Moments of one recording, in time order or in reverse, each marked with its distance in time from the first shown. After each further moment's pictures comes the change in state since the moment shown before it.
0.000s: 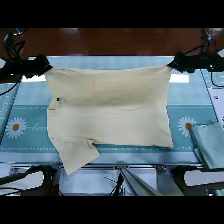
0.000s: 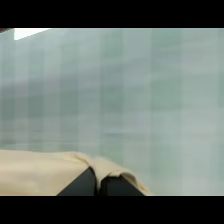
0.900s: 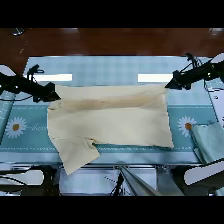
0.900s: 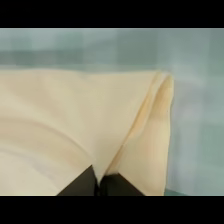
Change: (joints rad) left arm 0.088 -0.134 -0.061 0.045 -0.510 0.105; right arm -0.071 -0.152 0.022 -0.096 0.412 -0.003
